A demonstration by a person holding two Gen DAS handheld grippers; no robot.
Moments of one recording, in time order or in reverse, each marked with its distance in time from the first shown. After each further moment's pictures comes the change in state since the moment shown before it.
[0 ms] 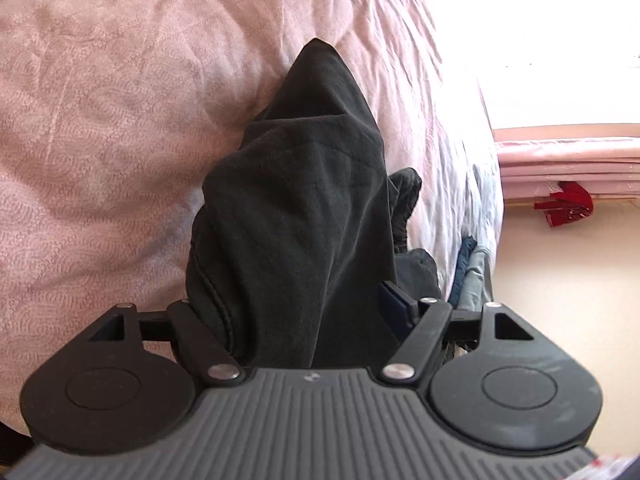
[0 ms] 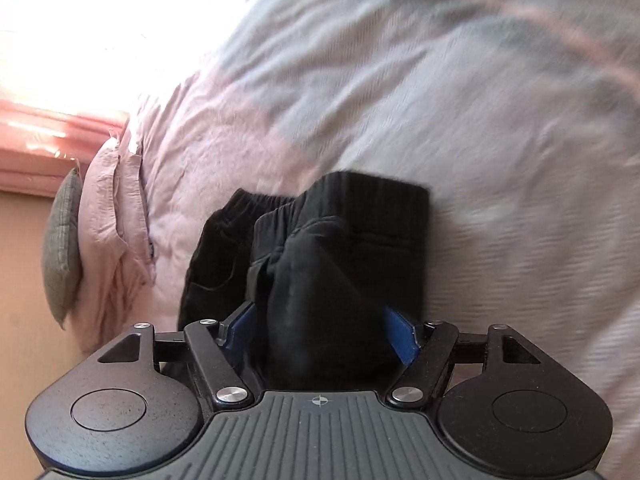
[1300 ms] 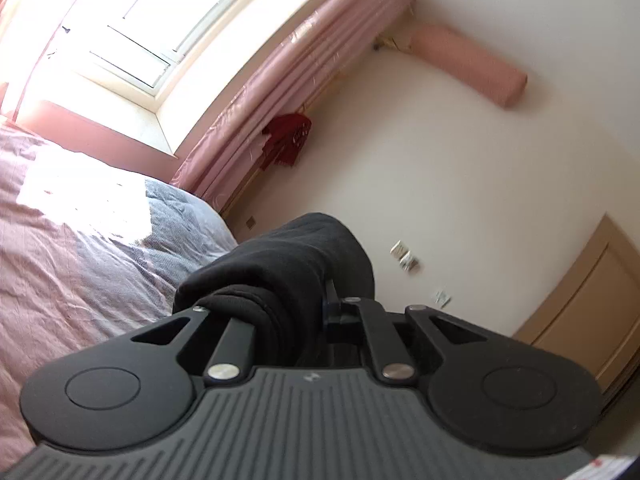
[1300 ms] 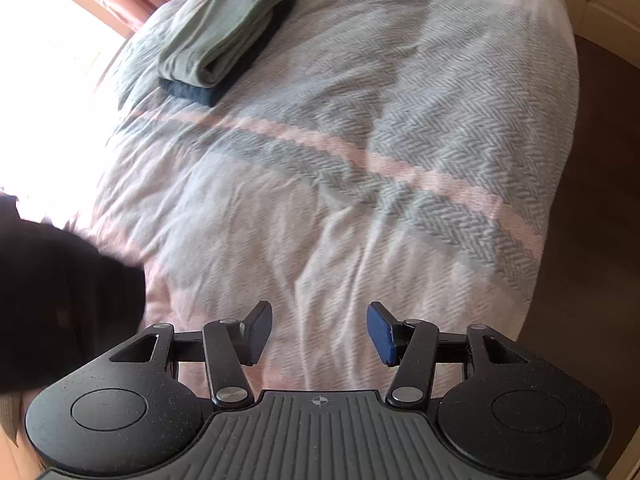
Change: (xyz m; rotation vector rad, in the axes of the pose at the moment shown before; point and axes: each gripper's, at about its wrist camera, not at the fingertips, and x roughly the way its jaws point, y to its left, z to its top) left arm -0.102 -0.421 -0.030 0.837 -0.101 -0.631; right arm -0.219 -0.089 -0.135 0.264 -0.383 -0.340
